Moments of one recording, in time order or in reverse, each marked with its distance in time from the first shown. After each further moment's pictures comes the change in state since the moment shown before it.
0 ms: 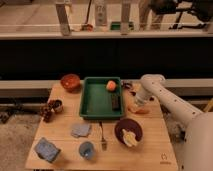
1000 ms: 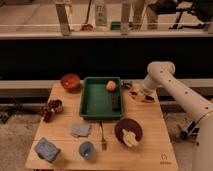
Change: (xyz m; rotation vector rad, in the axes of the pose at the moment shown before) arm -0.011 -0.028 -0.118 0.120 -0.060 0.029
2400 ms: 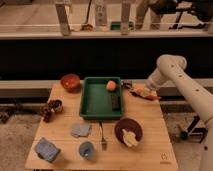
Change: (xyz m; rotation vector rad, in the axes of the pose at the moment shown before) arm 0.013 0.002 -0.001 -0.018 -0.009 0.045
